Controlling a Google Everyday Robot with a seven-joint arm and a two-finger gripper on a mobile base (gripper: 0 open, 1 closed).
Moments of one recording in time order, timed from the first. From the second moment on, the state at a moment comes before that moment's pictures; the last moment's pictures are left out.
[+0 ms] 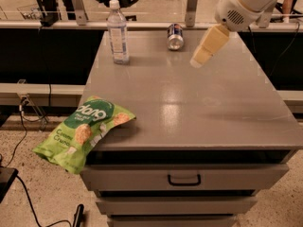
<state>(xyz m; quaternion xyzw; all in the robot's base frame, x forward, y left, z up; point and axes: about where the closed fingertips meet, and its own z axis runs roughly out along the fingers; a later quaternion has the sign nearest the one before) 0.633 -0.159 0.980 -0.52 0.80 0.00 0.30</state>
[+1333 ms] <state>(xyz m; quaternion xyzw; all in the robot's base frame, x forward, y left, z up) 0.764 -0.138 0.932 -0.33 0.85 0.03 0.41</state>
